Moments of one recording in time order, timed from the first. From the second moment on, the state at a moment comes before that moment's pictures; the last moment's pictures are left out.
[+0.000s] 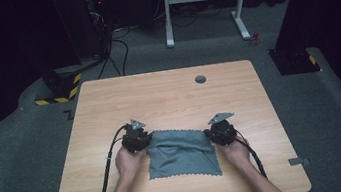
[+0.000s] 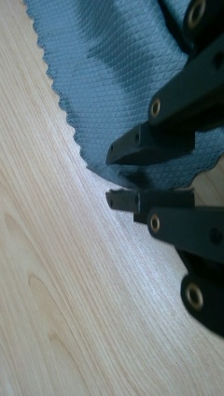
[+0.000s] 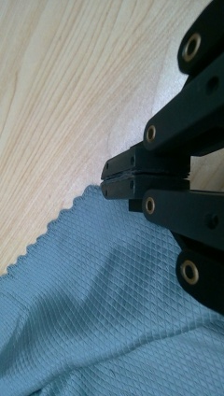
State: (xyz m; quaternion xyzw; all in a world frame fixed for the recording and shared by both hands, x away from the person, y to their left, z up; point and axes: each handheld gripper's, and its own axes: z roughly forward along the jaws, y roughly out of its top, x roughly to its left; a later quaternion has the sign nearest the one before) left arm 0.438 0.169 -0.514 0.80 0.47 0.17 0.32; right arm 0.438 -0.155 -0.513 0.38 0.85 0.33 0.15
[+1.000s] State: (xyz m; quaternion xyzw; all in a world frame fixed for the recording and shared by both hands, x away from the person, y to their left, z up) left arm 0.481 0.151 -0.511 0.79 0.49 0.21 0.31; right arm 0.495 -0.163 -0.506 0.43 0.83 0.30 0.20
